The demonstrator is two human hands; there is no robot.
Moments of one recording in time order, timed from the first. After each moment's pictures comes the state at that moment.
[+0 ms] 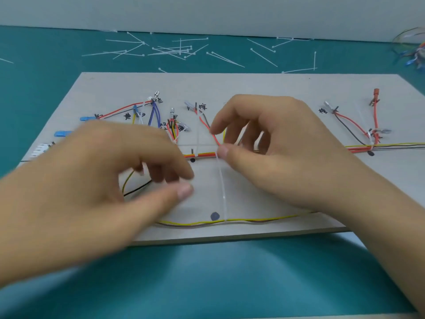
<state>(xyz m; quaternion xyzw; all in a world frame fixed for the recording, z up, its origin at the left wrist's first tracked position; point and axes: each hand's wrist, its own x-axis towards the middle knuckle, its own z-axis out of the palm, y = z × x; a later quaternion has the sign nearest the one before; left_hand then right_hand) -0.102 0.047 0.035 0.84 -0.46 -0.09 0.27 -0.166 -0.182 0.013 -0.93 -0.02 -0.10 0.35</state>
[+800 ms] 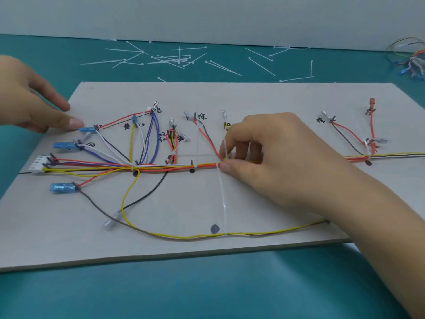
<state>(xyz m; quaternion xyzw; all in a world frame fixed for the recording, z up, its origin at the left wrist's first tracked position) 0.154 0.181 -0.013 0.95 -0.08 -0.14 0.26 -0.155 -0.189 0.014 -0.97 0.01 -0.07 0.25</state>
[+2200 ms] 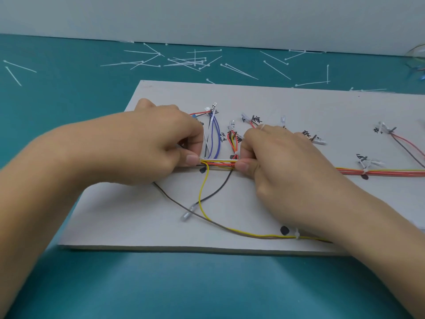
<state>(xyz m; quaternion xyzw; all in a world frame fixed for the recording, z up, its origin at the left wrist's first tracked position) -0.026 0.022 0.032 0.88 -0.42 -0.18 0.12 -0.154 -0.158 0.018 -0.99 0.07 0.00 0.16</state>
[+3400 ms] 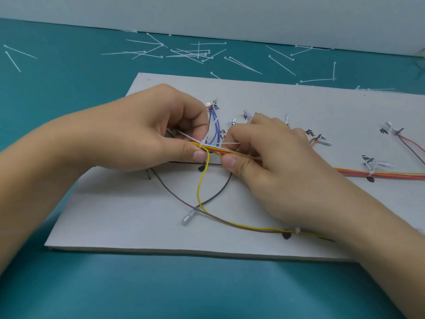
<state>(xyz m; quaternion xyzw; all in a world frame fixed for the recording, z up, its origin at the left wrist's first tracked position) -0.016 0.021 0.017 0.78 -0.47 -0.23 0.34 -0.152 -0.161 0.008 -0.97 0.03 -0.04 0.23</state>
